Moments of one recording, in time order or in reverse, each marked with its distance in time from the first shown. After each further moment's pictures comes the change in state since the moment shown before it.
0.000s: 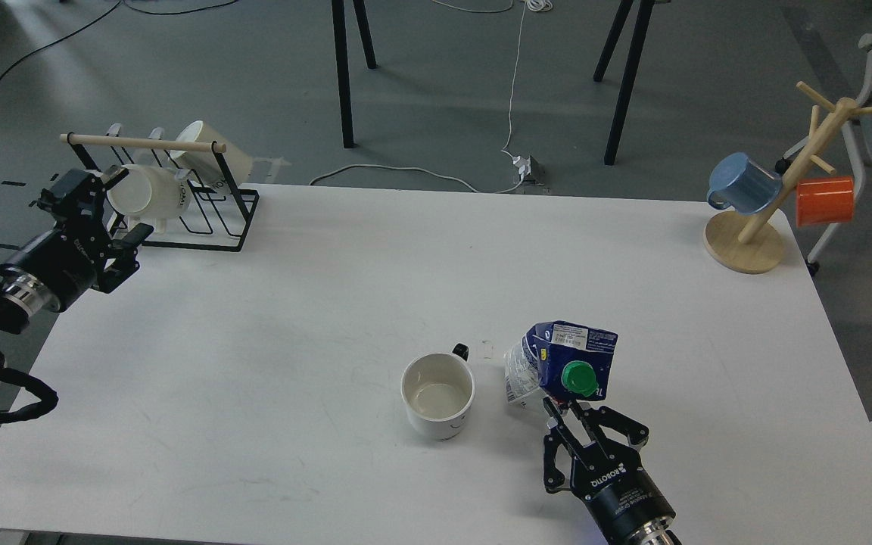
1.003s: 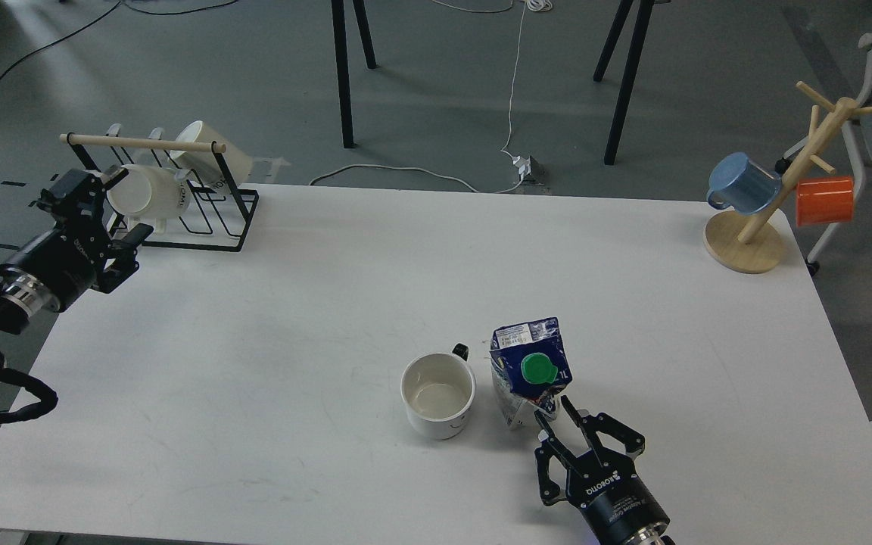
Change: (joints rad) left arm 0.000 0.000 0.000 0.000 0.000 0.000 0.000; right arm 0.002 0.022 -0.003 -0.053 -0.025 0.000 -0.005
